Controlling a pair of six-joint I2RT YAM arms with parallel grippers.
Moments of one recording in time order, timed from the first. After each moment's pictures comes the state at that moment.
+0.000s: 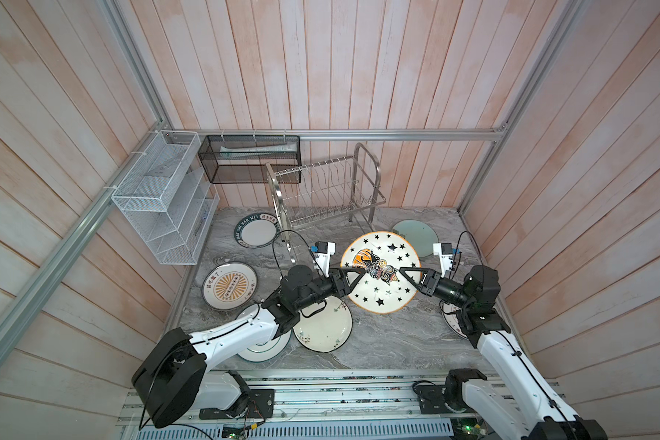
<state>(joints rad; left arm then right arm) -0.78 1.32 0.72 0.56 0.30 -0.82 0.06 0.87 0.51 0.25 -0.95 0.83</state>
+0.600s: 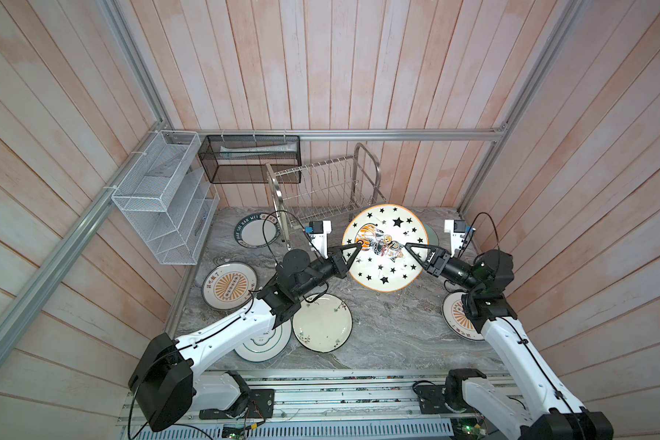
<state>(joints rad) -0.76 1.31 0.92 0.47 0.21 -0.75 0.08 0.96 0.71 0.38 -0.93 0.88</state>
